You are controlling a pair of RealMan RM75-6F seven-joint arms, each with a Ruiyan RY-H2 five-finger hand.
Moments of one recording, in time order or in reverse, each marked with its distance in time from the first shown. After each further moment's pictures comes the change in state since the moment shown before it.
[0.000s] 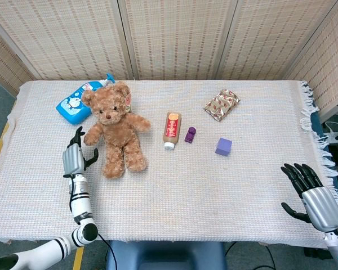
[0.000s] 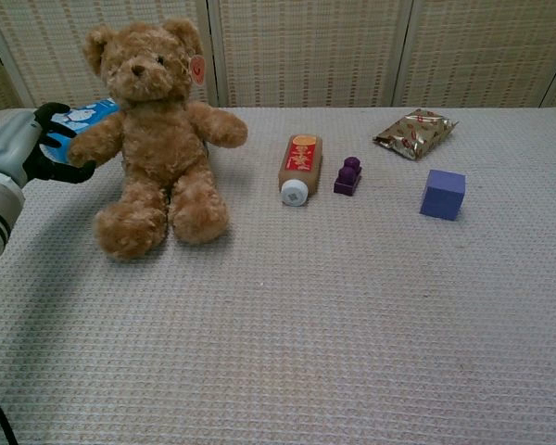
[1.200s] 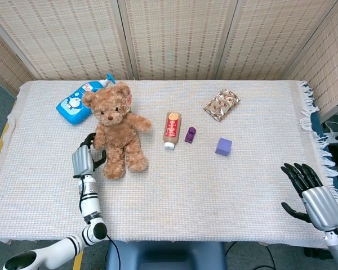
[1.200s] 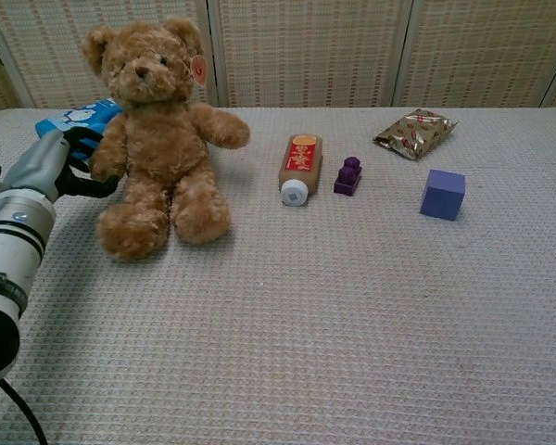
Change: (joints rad) left arm -0.058 -0.110 0.012 0.176 0.002 -0.020 -0.048; right arm 0.003 0.004 0.000 -0.003 0.004 -0.007 0.004
